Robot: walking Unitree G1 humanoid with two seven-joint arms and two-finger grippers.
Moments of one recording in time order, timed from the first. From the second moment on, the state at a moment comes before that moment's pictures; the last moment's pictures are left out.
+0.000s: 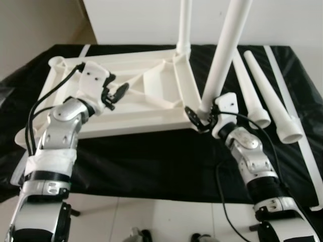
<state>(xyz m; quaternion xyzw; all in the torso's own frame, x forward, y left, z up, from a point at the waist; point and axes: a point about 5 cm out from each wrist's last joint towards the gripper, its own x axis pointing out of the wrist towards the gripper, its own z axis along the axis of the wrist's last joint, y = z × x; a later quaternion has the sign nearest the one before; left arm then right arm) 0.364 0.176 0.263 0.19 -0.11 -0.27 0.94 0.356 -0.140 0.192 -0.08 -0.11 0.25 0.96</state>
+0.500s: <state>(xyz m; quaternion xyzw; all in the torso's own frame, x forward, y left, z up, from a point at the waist) 0.363 0.177 0.263 0.19 -0.11 -0.27 0.94 0.356 -0.140 0.192 -0.08 -0.12 0.25 0.96</state>
